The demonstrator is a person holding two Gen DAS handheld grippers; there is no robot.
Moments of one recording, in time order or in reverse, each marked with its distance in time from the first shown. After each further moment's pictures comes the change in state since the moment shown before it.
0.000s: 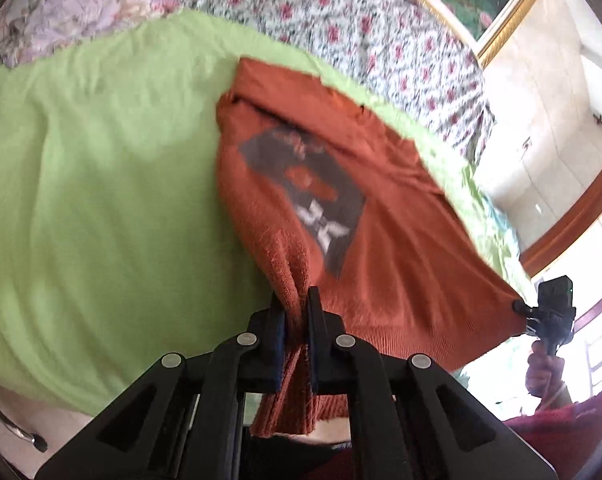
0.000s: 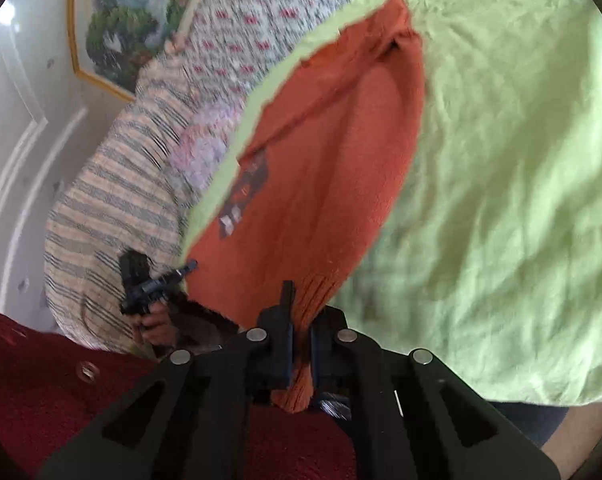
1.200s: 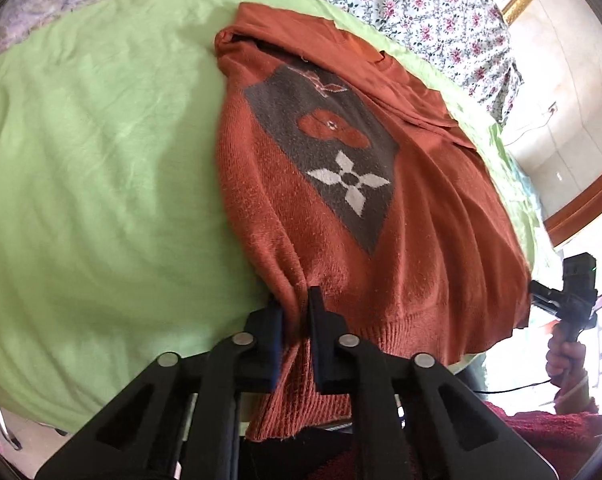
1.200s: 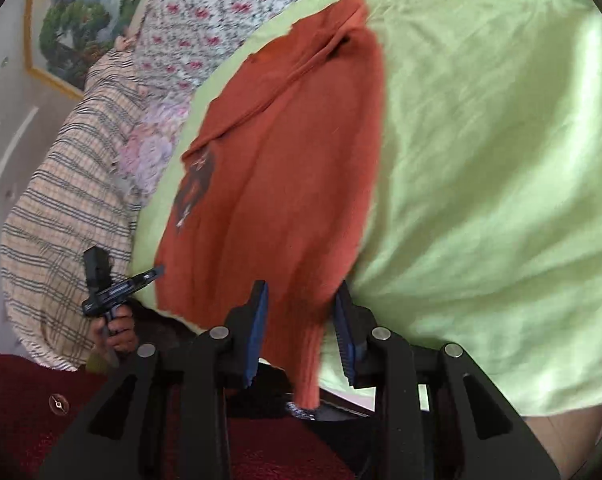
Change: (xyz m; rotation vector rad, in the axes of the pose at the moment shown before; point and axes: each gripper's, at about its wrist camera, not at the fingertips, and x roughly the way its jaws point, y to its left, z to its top) left arm 0.059 -0.005 -0.002 0.038 0.196 0.098; right arm 0.018 -0.003 0.010 0.032 0.058 -0.212
